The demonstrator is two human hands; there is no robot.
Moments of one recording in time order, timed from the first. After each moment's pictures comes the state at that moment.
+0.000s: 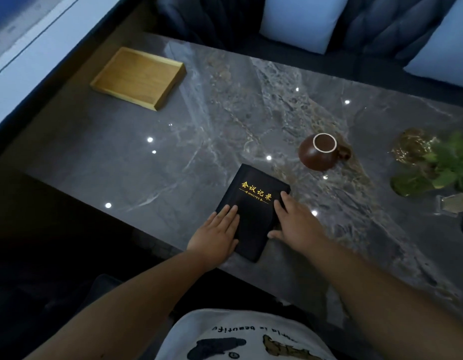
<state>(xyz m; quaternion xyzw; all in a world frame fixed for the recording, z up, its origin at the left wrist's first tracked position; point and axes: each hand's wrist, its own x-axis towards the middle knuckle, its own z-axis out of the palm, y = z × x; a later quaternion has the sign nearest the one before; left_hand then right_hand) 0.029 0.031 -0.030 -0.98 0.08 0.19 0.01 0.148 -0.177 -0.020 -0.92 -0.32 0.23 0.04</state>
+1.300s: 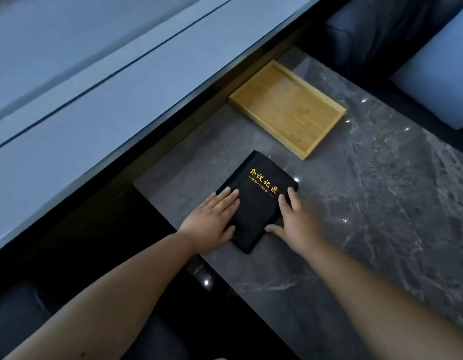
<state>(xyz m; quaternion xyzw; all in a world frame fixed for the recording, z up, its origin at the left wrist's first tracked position) 0.034 0.459 -0.044 -0.99 -0.04 0.09 -0.12 0.187 0.270 -0.027 -0.90 -0.37 0.21 0.01</state>
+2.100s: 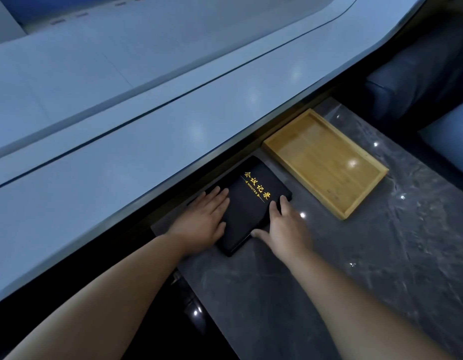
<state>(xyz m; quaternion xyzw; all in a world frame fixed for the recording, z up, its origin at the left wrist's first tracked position) 0.065 0.590 -0.050 -0.98 -0.12 0.03 -0.12 0.212 0.425 -0.031 -0.90 -0.40 0.15 0.02</state>
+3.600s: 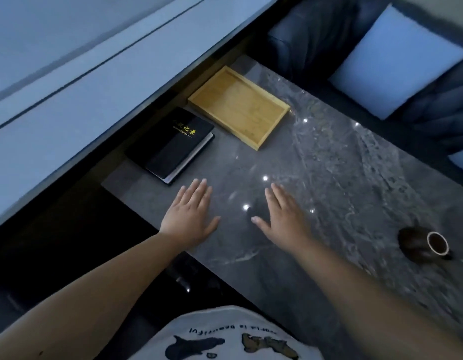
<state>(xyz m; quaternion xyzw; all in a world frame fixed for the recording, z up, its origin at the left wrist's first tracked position) 0.027 0.410 0.007 -0.99 -0.11 0.06 -0.10 0.168 0.197 0.023 -0.91 -0.38 0.14 0.02</state>
